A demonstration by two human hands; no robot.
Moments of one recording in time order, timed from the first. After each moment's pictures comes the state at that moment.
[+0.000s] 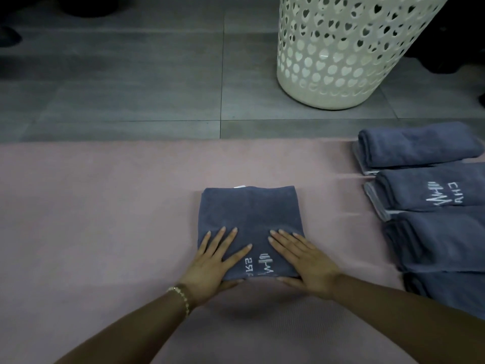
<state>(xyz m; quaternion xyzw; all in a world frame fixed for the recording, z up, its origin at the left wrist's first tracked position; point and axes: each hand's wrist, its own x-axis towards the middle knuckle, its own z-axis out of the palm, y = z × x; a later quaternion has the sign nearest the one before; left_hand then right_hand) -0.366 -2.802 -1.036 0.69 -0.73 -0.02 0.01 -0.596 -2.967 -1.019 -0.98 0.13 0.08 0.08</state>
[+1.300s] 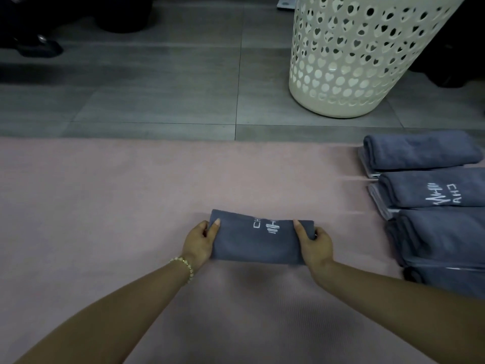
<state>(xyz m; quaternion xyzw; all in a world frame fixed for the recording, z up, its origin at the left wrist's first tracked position) -0.356 -2.799 -0.988 0.82 -0.21 -0.33 0.42 -0.555 -2.932 -0.975 -0.51 0.62 -0.24 0.55</state>
